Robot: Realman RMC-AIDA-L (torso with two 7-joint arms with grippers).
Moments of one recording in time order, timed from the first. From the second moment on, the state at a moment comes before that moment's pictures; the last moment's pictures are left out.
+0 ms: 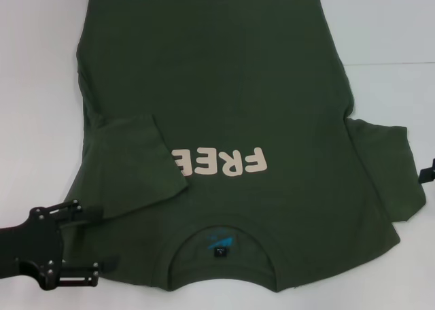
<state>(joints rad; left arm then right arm) -0.39 -2.10 0.40 0.83 2.25 1.87 -1.18 0.61 1.84 -0.47 -0.71 -2.61 -1.57 2.83</state>
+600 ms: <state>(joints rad) -0.40 -2.11 0.40 0.83 2.25 1.87 -1.18 0.62 1.85 -0.47 -0.63 -2.61 -1.46 2.79</state>
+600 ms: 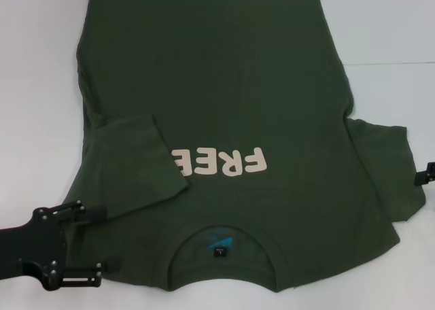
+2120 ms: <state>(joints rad) -0.40 -2.11 0.40 0.83 2.25 1.87 -1.19 0.64 1.88 -0.47 -0.56 -2.60 -1.36 2.74</state>
